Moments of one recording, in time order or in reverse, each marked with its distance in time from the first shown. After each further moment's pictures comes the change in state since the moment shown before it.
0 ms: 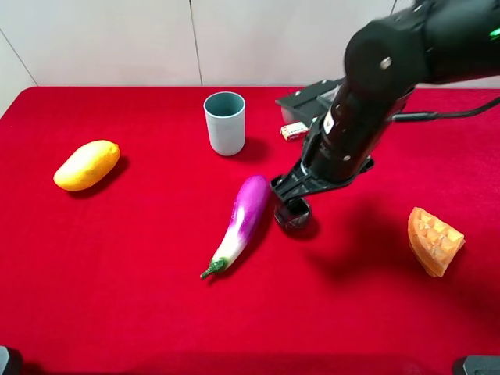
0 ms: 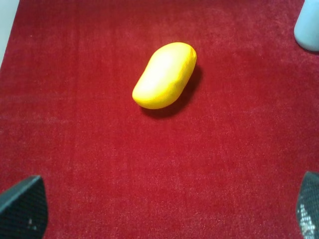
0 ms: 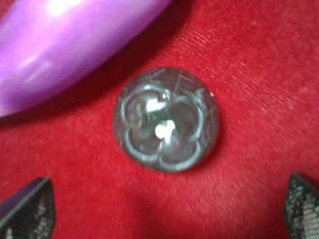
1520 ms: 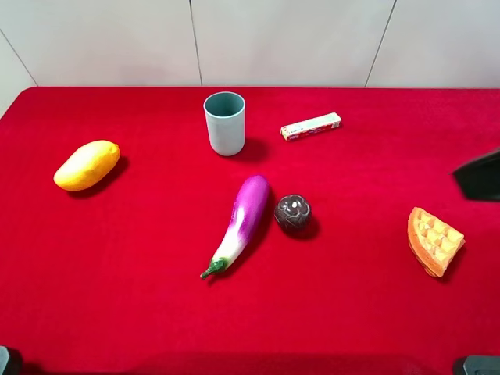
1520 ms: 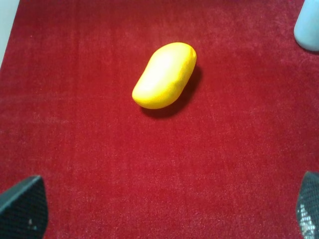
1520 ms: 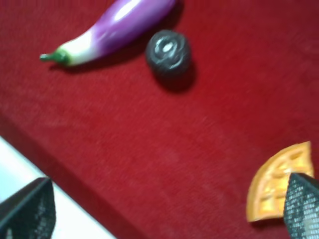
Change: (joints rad) left arm 0.000 0.000 0.000 0.000 0.000 0.000; right arm 0.000 -0.880 0.000 -0.022 0.490 0.000
